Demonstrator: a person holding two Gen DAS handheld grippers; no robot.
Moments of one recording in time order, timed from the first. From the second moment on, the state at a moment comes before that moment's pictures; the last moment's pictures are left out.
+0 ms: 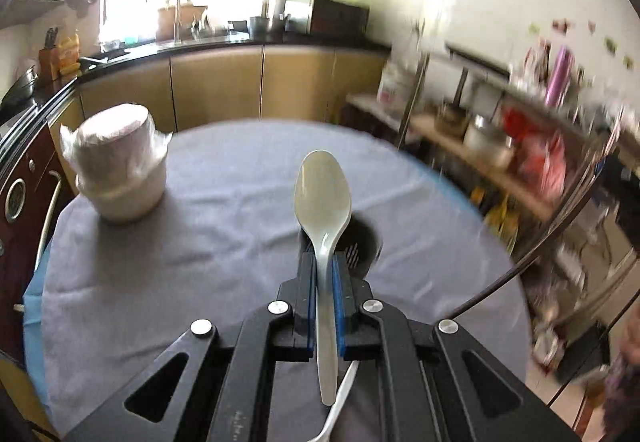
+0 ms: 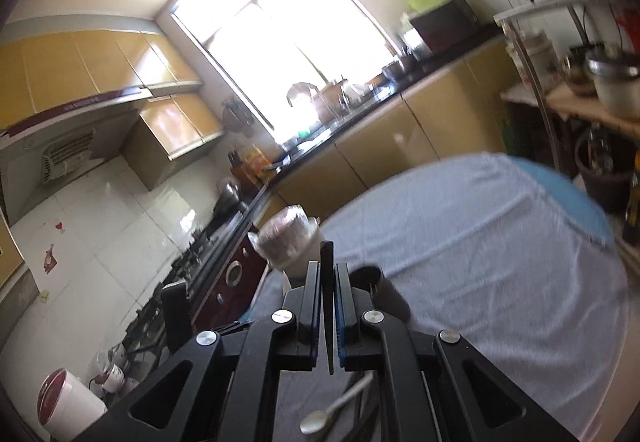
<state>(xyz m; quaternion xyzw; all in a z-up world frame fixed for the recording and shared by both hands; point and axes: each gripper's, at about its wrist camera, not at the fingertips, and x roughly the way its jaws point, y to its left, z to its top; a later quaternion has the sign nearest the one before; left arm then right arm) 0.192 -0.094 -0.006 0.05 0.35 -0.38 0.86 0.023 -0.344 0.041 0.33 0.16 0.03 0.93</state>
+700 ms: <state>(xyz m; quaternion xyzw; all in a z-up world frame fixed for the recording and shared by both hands) 0.267 -0.162 -0.080 -0.05 0.36 -0.30 0.88 0.116 -0.339 0.028 0.26 0.19 -0.03 0.95</state>
